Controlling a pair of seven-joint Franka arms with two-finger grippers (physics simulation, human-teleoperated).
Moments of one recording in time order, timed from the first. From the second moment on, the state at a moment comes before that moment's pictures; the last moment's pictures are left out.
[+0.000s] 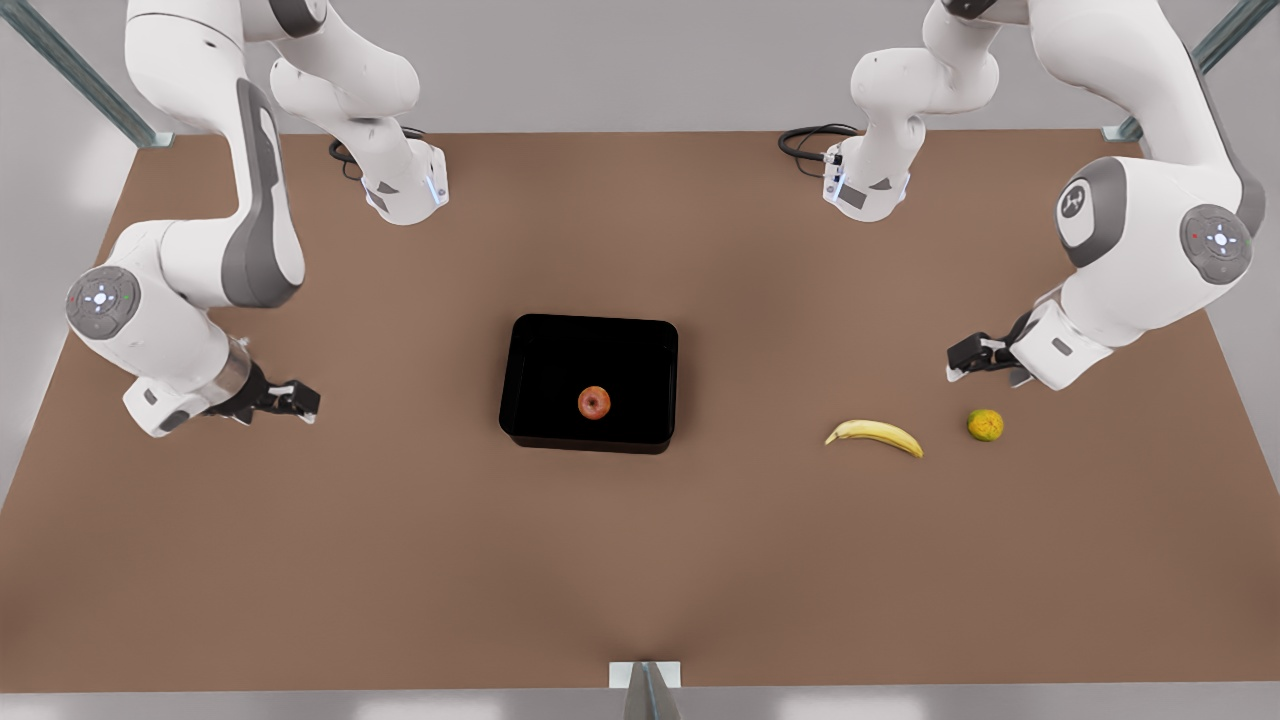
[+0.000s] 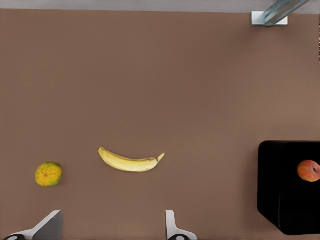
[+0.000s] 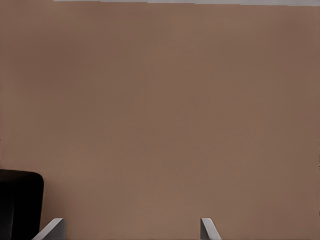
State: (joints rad) left arm -0.02 0.17 -0.05 -1.53 -0.11 1.69 0.00; right arm 0.02 0.22 0.02 -1.62 -0.01 1.90 0.03
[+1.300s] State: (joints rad) left arm -0.84 0.96 -0.07 -1.08 0.23 2.22 -1.10; right arm 0.07 0.26 -0.04 -1.59 -0.01 2.01 0.06
